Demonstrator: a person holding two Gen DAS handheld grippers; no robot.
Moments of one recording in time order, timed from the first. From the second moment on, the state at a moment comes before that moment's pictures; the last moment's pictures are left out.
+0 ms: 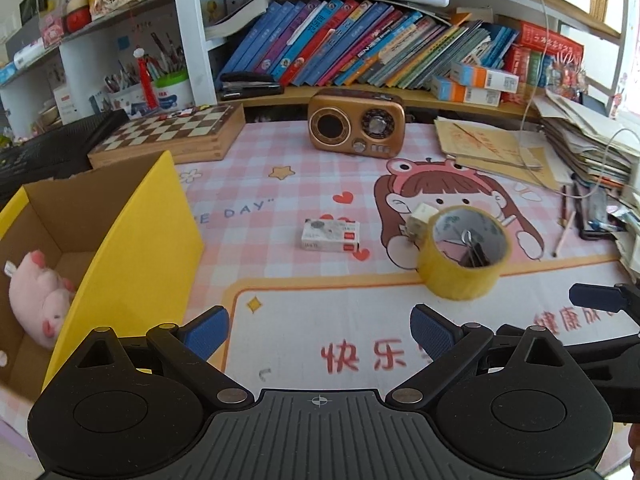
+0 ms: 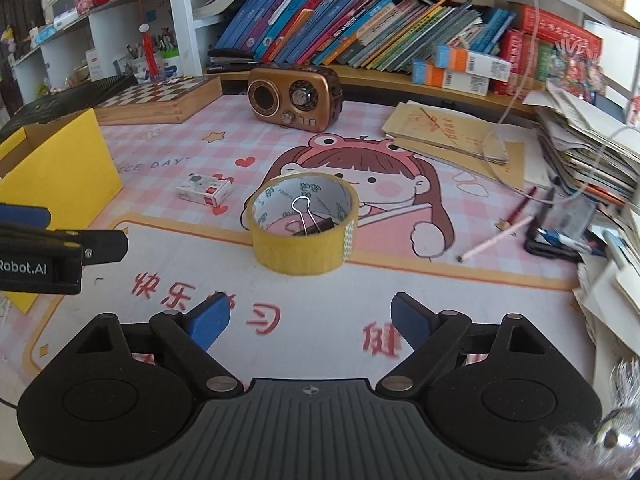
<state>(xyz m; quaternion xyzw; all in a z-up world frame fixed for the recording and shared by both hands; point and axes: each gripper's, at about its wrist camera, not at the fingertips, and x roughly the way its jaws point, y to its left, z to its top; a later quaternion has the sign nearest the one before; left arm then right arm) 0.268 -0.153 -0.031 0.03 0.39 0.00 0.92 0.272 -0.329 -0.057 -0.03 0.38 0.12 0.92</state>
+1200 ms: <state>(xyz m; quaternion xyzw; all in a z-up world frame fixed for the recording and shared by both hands) 0.330 -0.151 -0.052 0.03 0.42 0.03 0.91 0.379 -0.313 -0.087 -0.04 0.37 0.19 0.91</state>
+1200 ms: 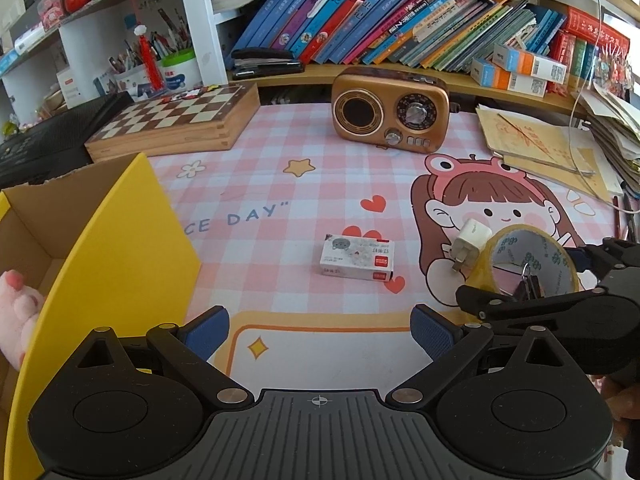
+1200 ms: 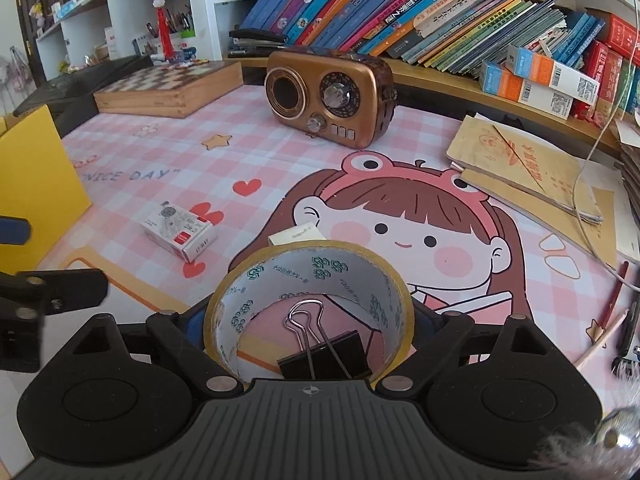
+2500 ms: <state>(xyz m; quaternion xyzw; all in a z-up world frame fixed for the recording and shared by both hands) 0.389 -0.162 -0.089 0.01 0.41 0.00 0.91 0.305 -0.391 -0.049 0.03 0.36 0.11 0.93</state>
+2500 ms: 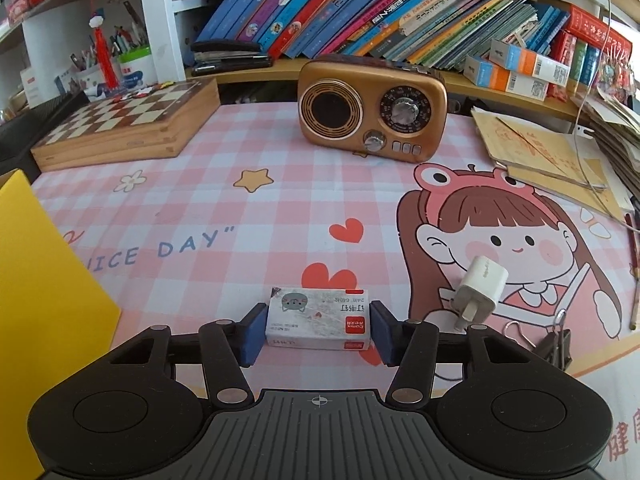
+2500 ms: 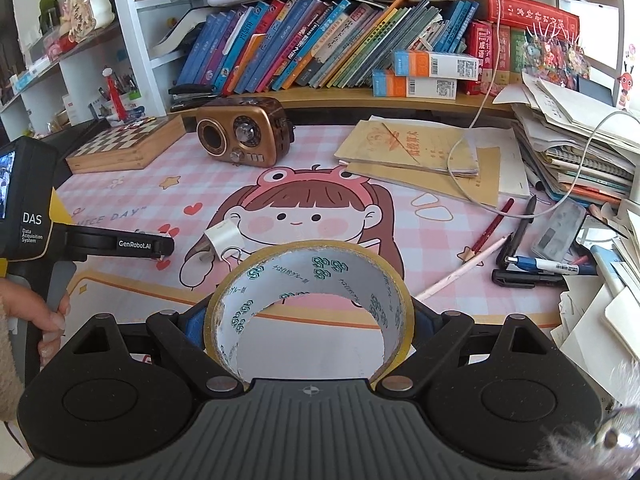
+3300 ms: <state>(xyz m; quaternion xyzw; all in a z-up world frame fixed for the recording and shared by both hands) 0.264 -0.135 -0.007 -0.08 0.34 -0.02 0.94 0.257 -0.356 -0.025 0.02 0.34 0.15 0.93</state>
